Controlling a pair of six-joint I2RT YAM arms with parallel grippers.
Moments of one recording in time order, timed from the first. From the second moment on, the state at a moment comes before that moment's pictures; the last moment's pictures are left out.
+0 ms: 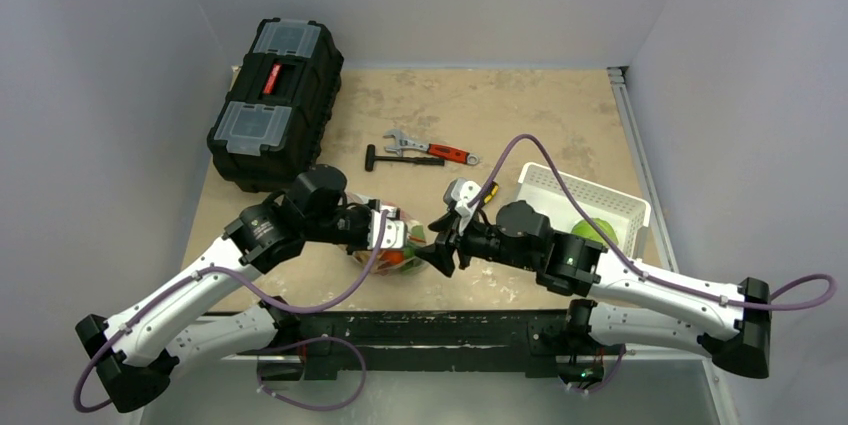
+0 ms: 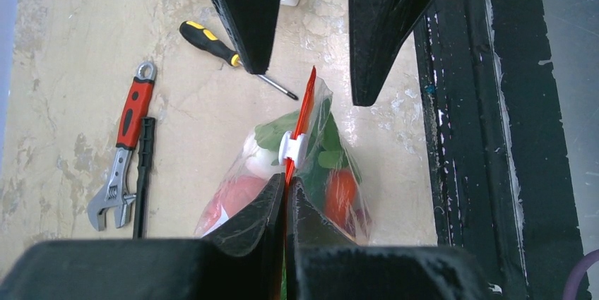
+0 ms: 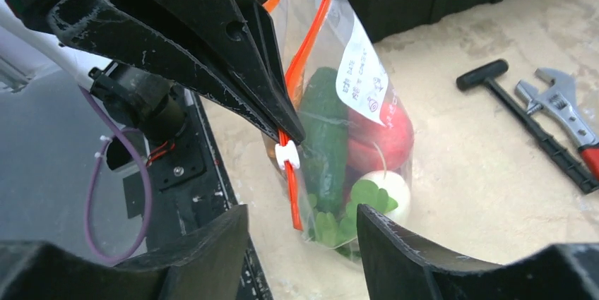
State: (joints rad) left arm -0.82 0.90 0.97 -0.69 0.48 0.69; right arm 1.14 0.90 0.74 -0.07 -0.02 0.12
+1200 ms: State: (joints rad) left arm -0.82 0.90 0.97 -0.61 0.59 0.63; right arm 1.14 1.03 0.88 -0.18 -0.08 0.03
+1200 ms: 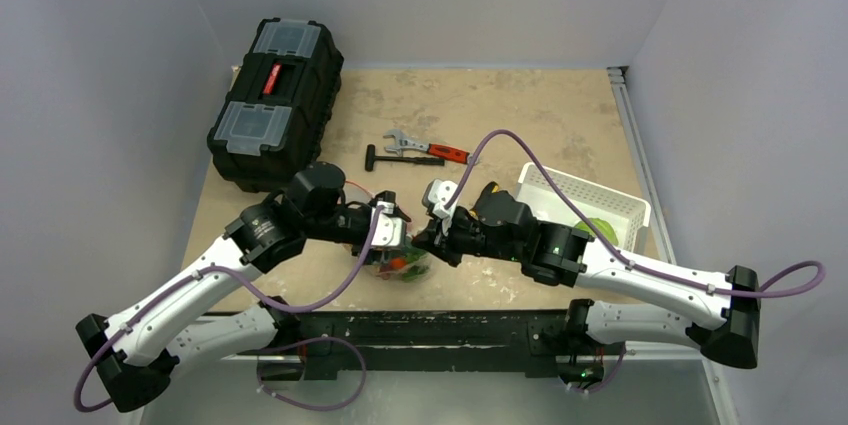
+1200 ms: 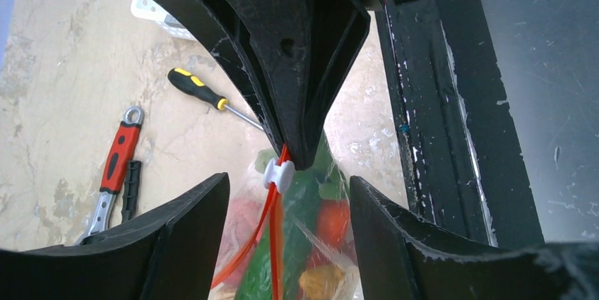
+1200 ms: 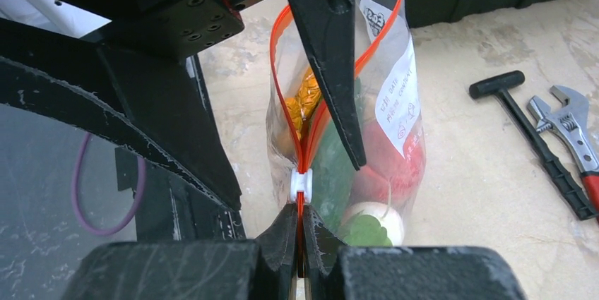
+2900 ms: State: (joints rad) left arm -0.83 0.93 0.96 -0.58 0.46 0.63; right arm 1.17 0.87 0.70 -0.10 0.21 0.23
